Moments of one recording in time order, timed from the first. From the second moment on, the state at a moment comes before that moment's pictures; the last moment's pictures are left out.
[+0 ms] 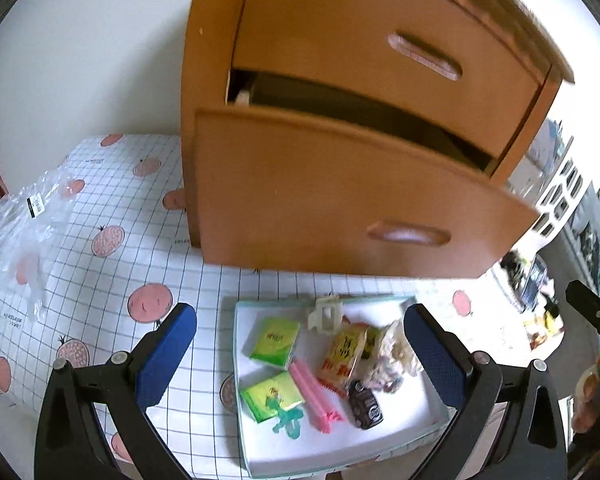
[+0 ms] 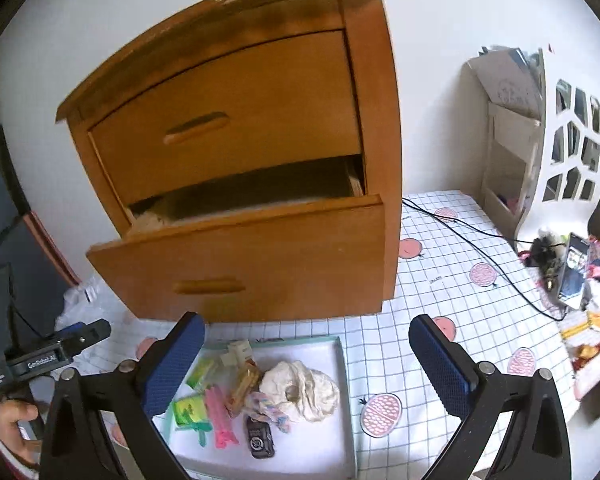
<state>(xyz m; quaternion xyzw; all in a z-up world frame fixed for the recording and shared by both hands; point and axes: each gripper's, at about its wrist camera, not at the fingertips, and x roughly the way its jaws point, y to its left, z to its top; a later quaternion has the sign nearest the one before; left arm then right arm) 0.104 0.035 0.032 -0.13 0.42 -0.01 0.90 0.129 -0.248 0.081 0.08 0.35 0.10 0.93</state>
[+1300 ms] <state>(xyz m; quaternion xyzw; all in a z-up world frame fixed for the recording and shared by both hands) 0.099 0.022 -0.125 -0.10 0.56 -0.06 0.82 0.170 -0.177 -0.116 0.09 0.63 0.12 0.76</state>
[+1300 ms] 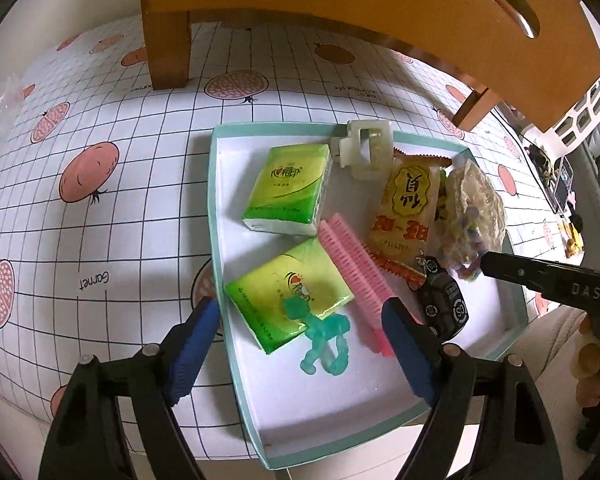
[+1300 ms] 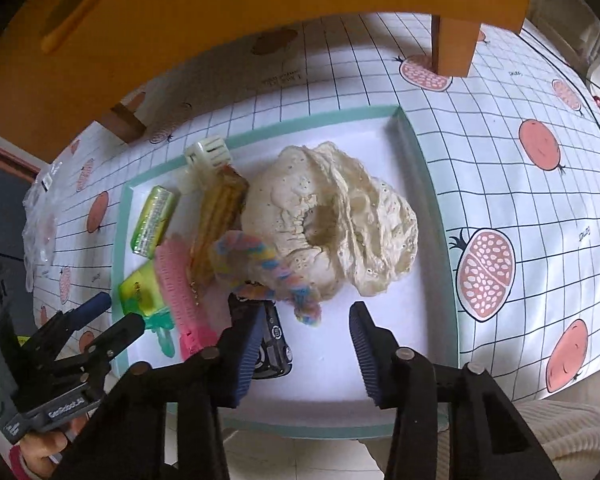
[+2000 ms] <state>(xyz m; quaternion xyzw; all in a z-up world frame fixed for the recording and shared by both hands) 0.108 0.016 -0.135 -0.11 0.58 -0.05 0.81 0.180 -0.184 -0.141 0.14 0.63 0.11 0.75</state>
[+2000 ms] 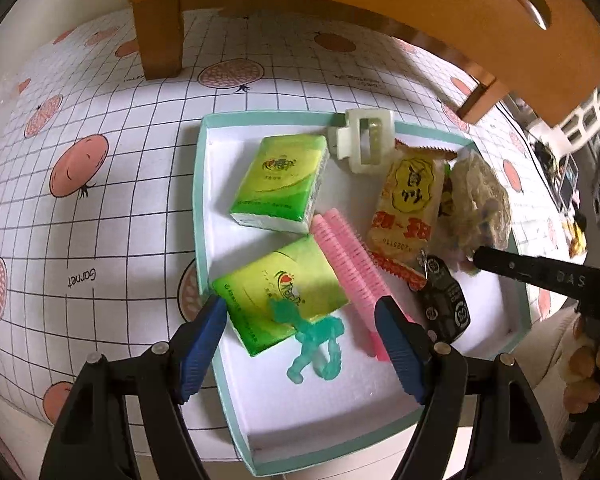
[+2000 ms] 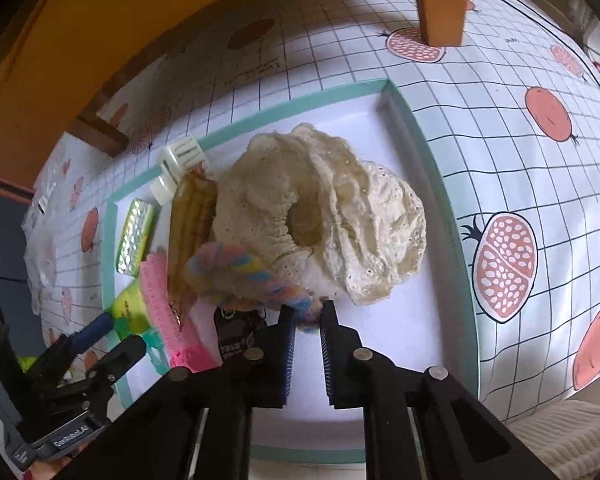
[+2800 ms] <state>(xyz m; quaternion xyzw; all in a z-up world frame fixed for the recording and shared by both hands) 0.116 0.004 -0.143 -0.10 0.58 0.00 0.81 0.168 -0.227 -0.124 0.27 0.56 0.13 0.77</state>
